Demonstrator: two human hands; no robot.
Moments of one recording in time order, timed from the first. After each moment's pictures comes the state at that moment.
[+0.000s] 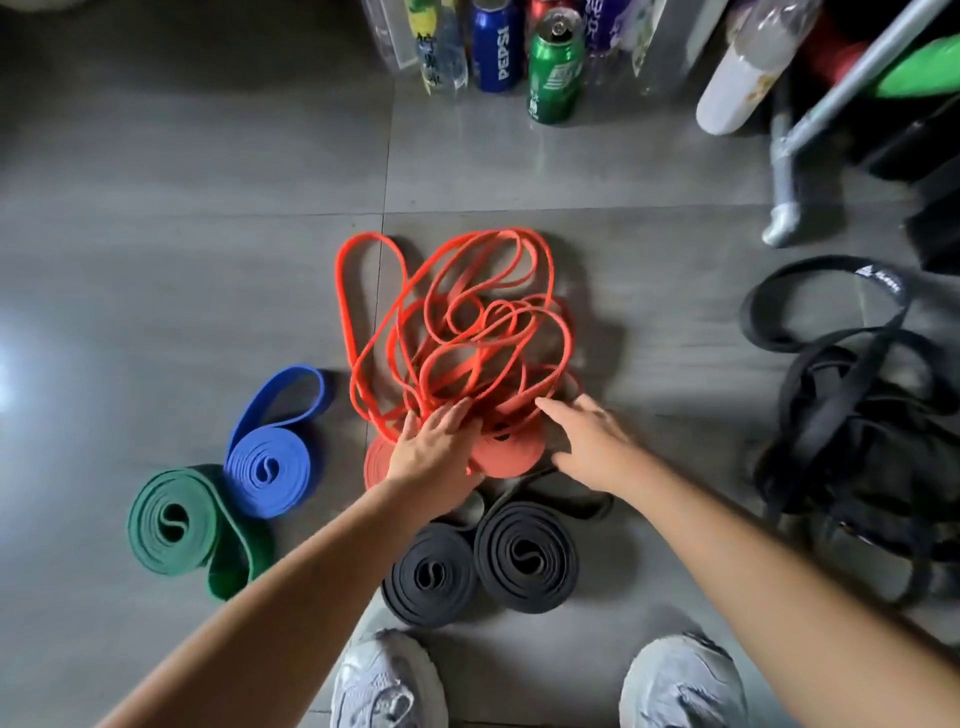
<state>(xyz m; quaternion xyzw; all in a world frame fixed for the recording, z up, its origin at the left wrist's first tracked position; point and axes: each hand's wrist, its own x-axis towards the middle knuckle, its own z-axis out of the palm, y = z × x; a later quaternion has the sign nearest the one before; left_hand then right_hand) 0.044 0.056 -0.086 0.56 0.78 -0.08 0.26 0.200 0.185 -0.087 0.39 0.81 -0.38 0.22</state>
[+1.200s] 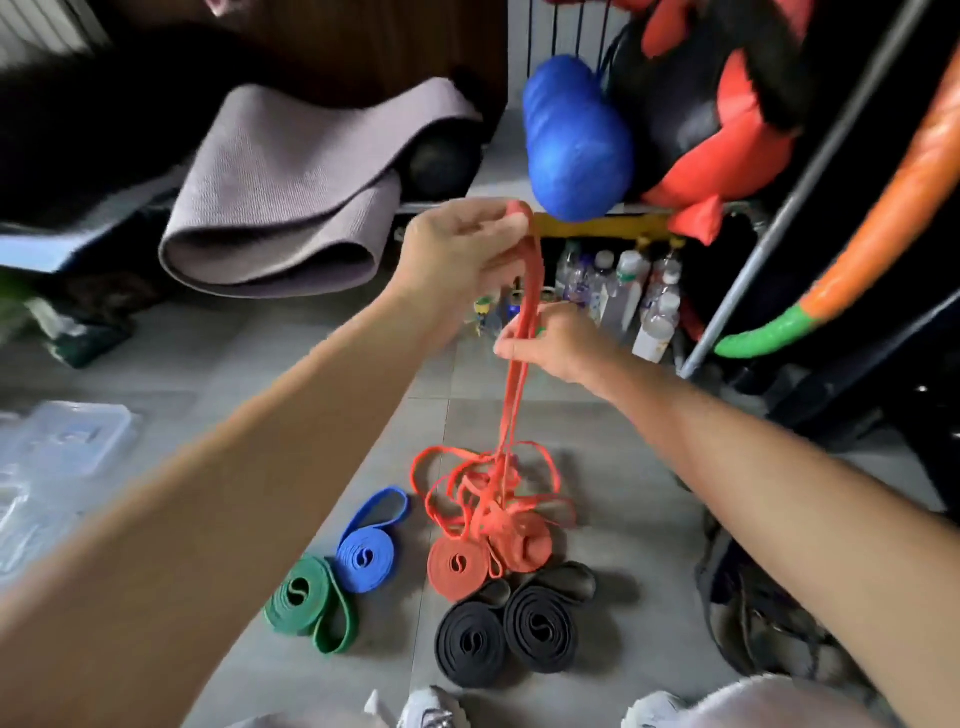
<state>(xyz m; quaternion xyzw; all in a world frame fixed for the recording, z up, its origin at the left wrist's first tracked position) 0.027 0.101 0.373 0.33 0.59 0.66 0.34 0.115 0.196 0.280 0.29 0.83 -0.45 -0.14</state>
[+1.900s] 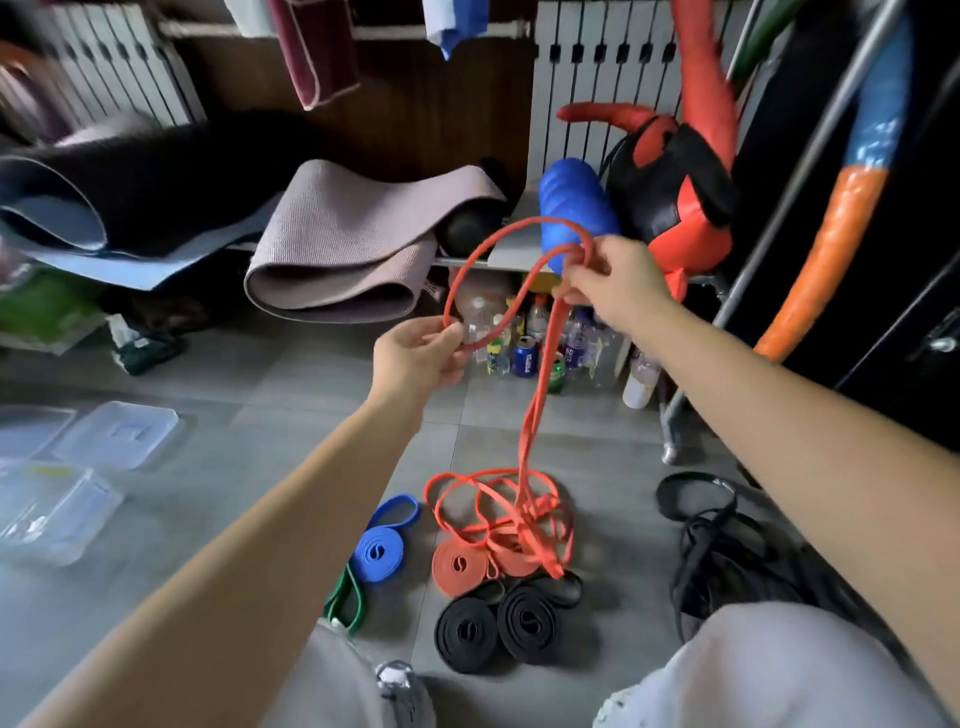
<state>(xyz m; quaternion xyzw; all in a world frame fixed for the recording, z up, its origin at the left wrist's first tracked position) 0.057 -0.016 0.372 0.19 0.66 0.68 0.26 0.169 0.152 0.413 0.29 0.78 -0.46 -0.32</state>
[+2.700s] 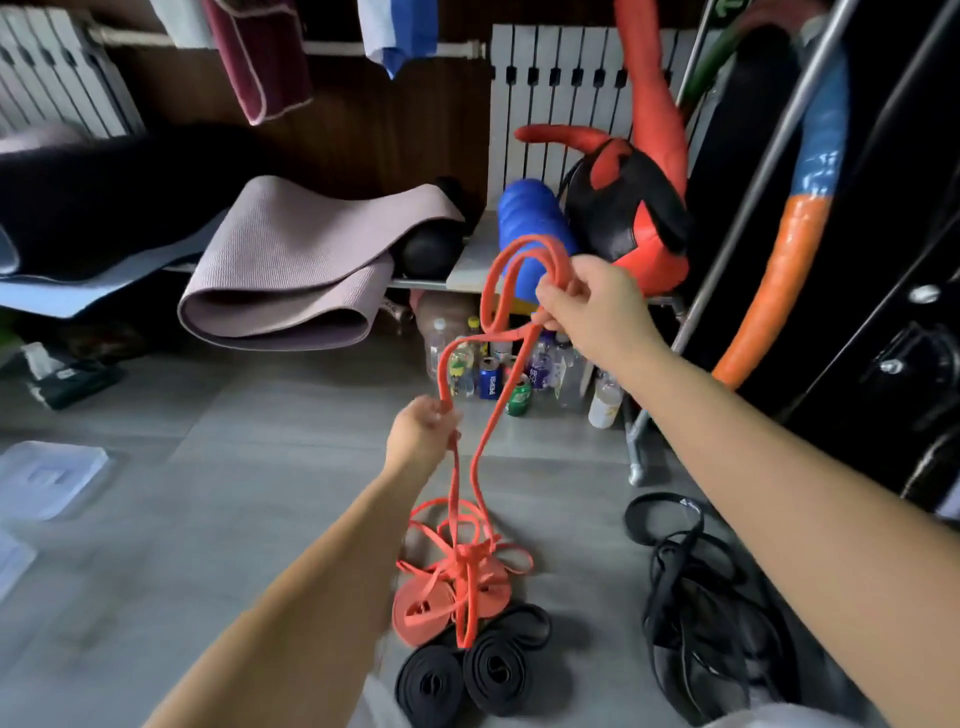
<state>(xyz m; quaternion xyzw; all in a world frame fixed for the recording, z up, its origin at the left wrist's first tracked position) 0.049 0.055 0.280 0.21 0.77 0.54 0.28 0.184 0.162 0.420 0.31 0.79 -0.38 -0.36</state>
